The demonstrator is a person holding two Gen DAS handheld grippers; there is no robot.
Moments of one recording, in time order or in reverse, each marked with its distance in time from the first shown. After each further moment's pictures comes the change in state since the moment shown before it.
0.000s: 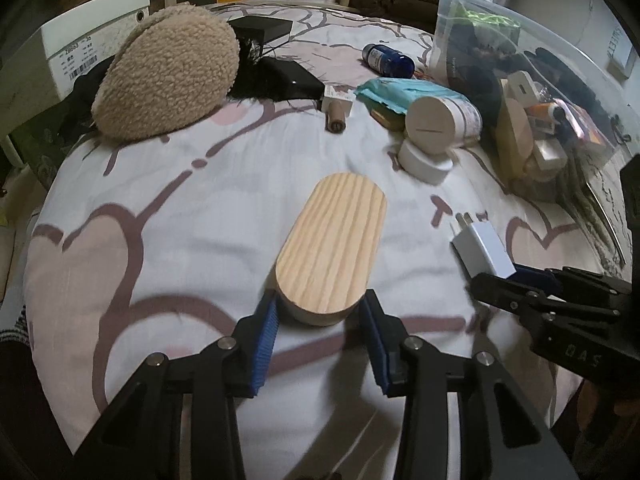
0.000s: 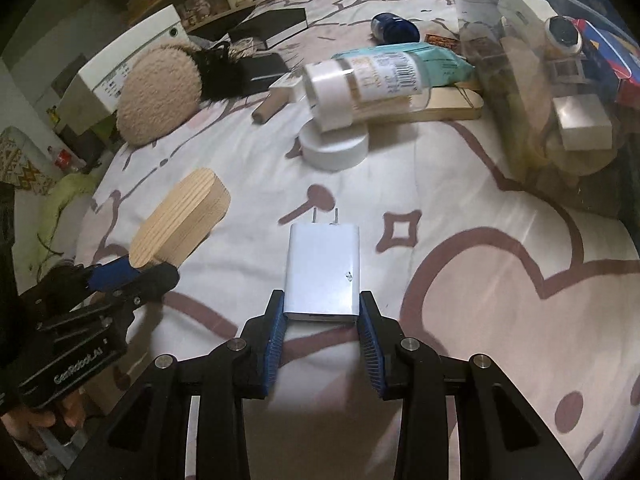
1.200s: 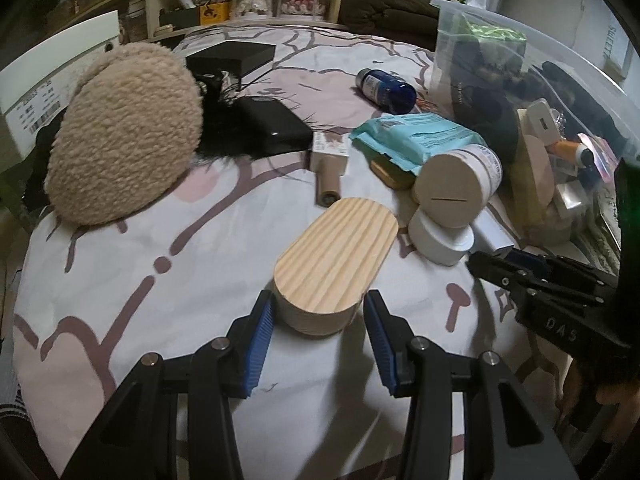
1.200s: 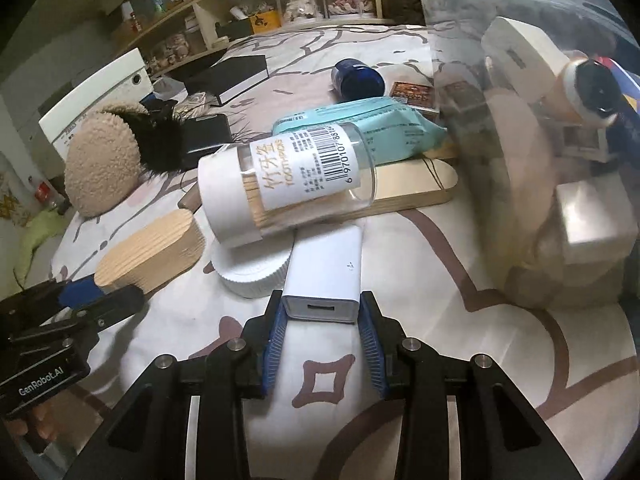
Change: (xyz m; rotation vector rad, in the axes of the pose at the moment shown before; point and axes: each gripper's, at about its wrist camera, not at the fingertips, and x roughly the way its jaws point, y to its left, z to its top) left arm 0.039 -0.003 0.064 0.043 -0.063 -0.010; right arm 0.025 -0.042 0.054 0.033 -0.170 -0.061
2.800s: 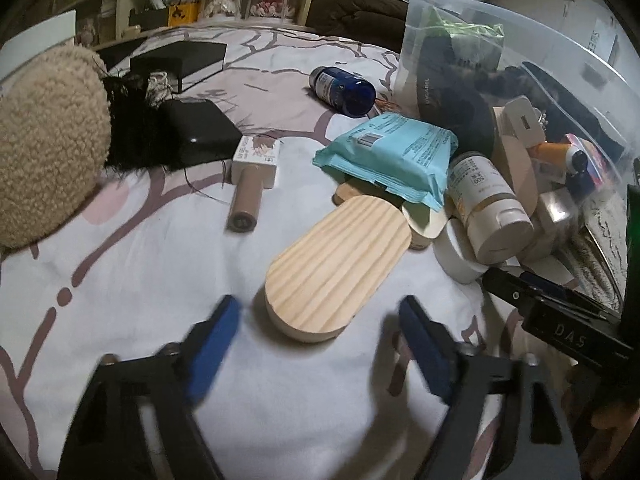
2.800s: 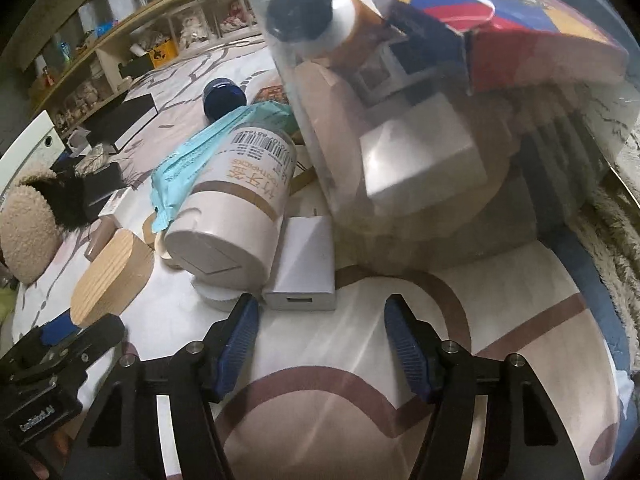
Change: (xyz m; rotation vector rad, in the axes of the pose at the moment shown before) left arm 0.036 -0.035 0.017 0.010 -0.036 -0.124; right arm -0.011 -0.060 -0.013 0.247 -0.033 -0.220
